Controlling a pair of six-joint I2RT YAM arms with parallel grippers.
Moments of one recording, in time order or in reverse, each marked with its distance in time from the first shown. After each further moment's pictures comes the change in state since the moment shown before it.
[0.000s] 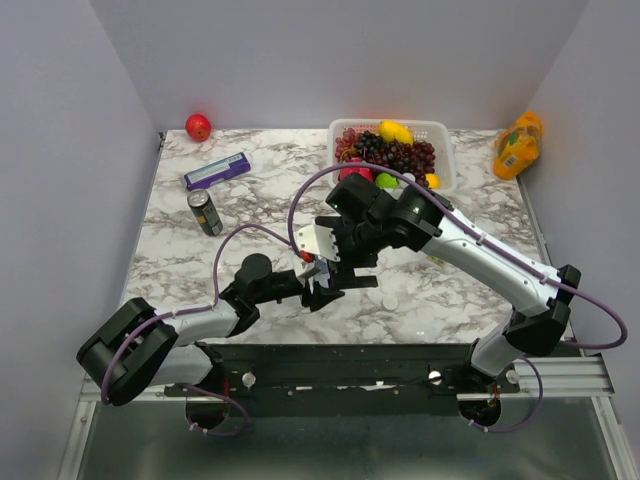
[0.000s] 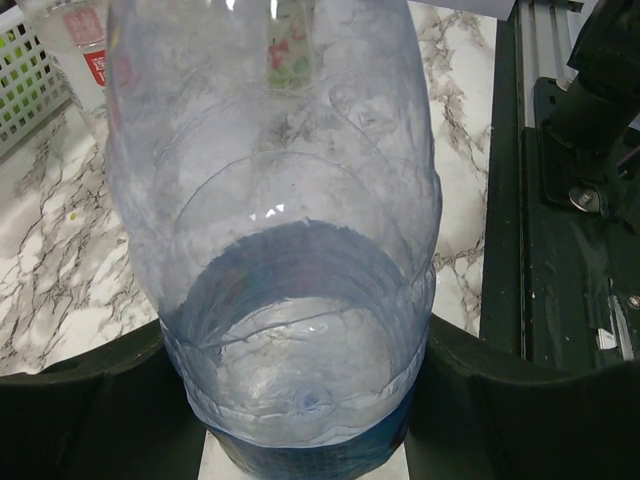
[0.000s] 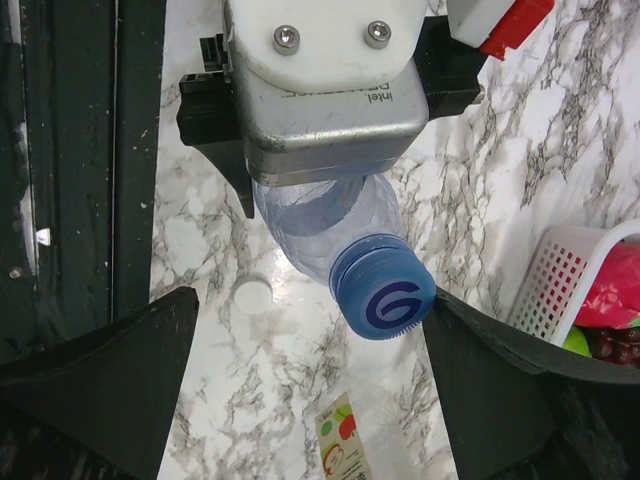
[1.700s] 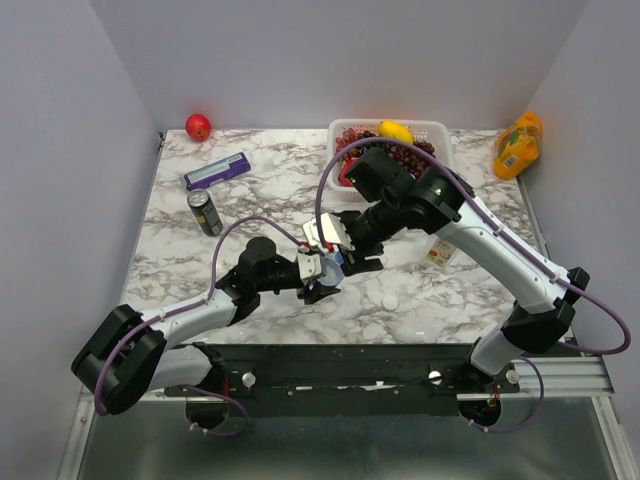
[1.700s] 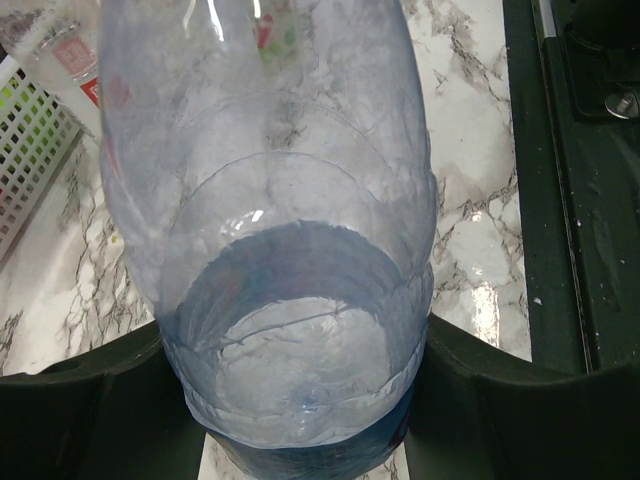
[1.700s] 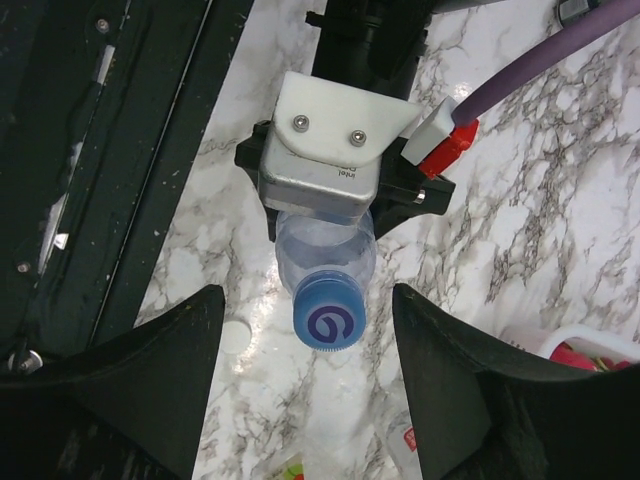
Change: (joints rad) left arm 0.045 -0.049 0.130 -0.336 0.132 0.324; right arm -0.095 0.006 0.129 -0.075 -0.297 -0.236
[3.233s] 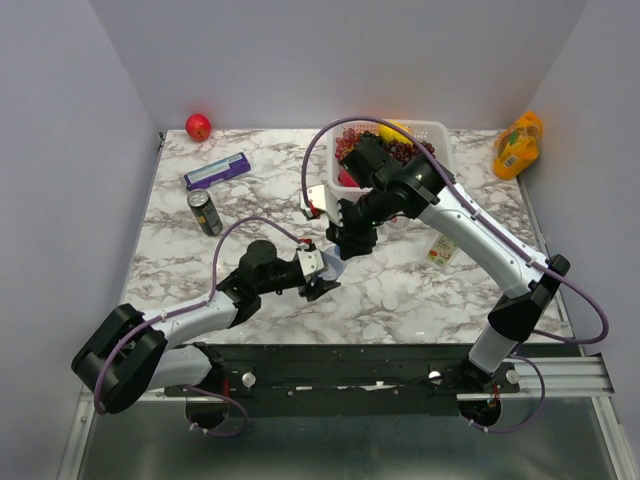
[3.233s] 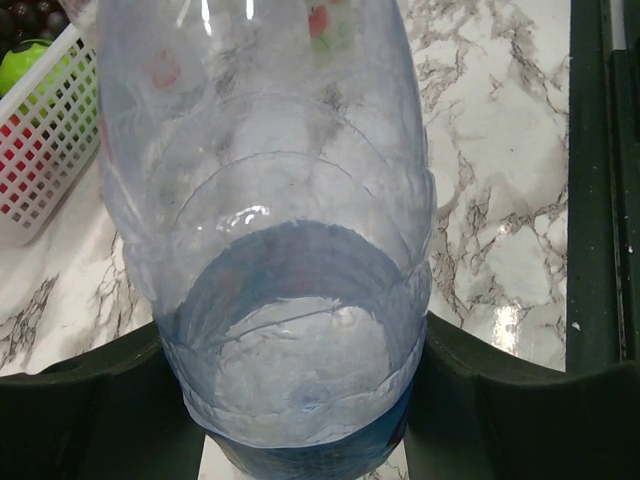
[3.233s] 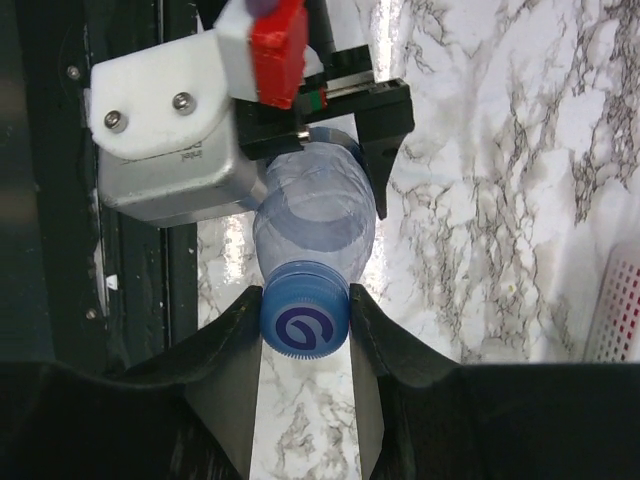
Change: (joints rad) left arm -0.012 0.002 -0.015 0.048 -0.136 -0.045; right arm -0.093 0.090 -0.005 0.036 0.037 0.300
